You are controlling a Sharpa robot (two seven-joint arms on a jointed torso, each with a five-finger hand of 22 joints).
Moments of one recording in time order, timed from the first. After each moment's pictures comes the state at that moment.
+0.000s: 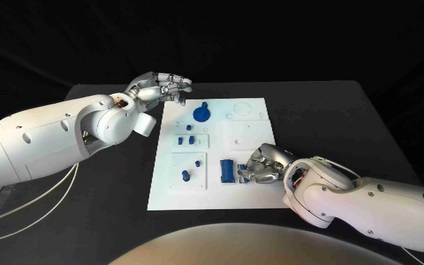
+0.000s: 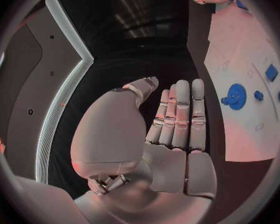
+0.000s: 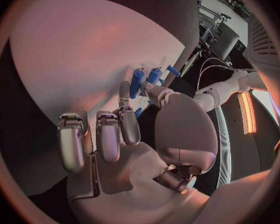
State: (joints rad) left arm 1.14 -0.92 -0.01 1.49 -0.13 -0.11 0.25; left_hand 1.37 -0.21 0.49 0.10 0.26 0.86 0.18 0.25 0.41 1.01 0.12 0.31 0.21 1.01 0.05 1.08 0.46 0.17 0.95 0.16 0.43 1.18; right arm 0.95 -0.89 -0.14 1.85 -1.30 -0.46 -0.55; right_hand 0.97 -0.25 0.69 0.15 0.08 1.14 0.02 0.28 0.76 1.47 -0.04 1.36 1.31 1.47 -0.09 1.55 1.31 0.01 1.47 0.03 1.57 1.31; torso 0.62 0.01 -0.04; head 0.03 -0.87
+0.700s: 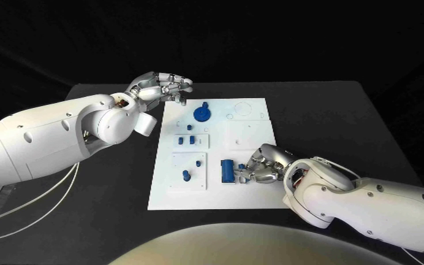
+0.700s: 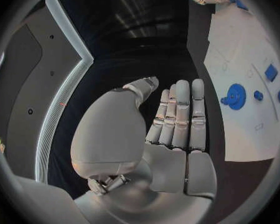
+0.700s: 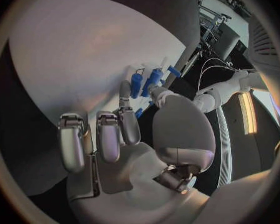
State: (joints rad) left arm 1.14 -0.92 -0.01 1.49 -0.13 -0.11 0.25; left_hand 1.37 -0.21 0.49 0.10 0.26 0.86 0.18 0.25 0.41 1.01 0.12 0.31 0.21 1.01 0.05 1.08 0.46 0.17 0.95 0.16 0.43 1.18; right arm 0.95 -0.88 -0.14 1.85 -1.30 -0.46 -0.56; right_hand 0.95 -0.23 0.40 0.27 0.06 1.16 0.02 0.27 0.75 1.47 -0.04 1.36 1.31 1.47 -0.09 1.55 1.31 0.01 1.47 0.02 1.57 1.31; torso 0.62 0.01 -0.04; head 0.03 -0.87
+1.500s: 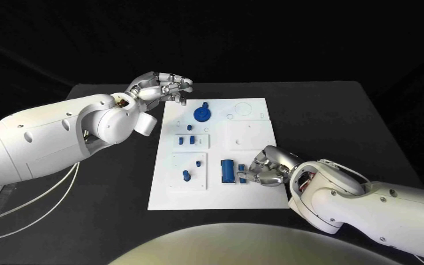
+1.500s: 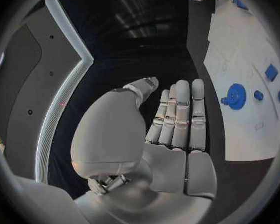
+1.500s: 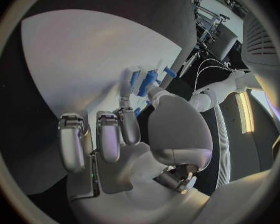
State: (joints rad) left arm 1.14 -0.92 -0.01 1.49 -0.13 -0.11 0.25; left_hand 1.37 -0.21 0.49 0.10 0.26 0.85 0.18 0.25 0.41 1.01 0.12 0.31 0.21 1.01 0.05 1.08 0.46 0.17 0.95 0.16 0.43 1.18; right arm 0.95 -0.93 -0.15 1.89 -1.31 -0.45 -0.54; right_hand 1.04 -0.18 0.31 0.28 0.11 1.17 0.02 0.26 0.75 1.46 -0.04 1.37 1.31 1.47 -0.09 1.56 1.31 0.01 1.47 0.02 1.57 1.31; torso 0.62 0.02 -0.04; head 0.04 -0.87
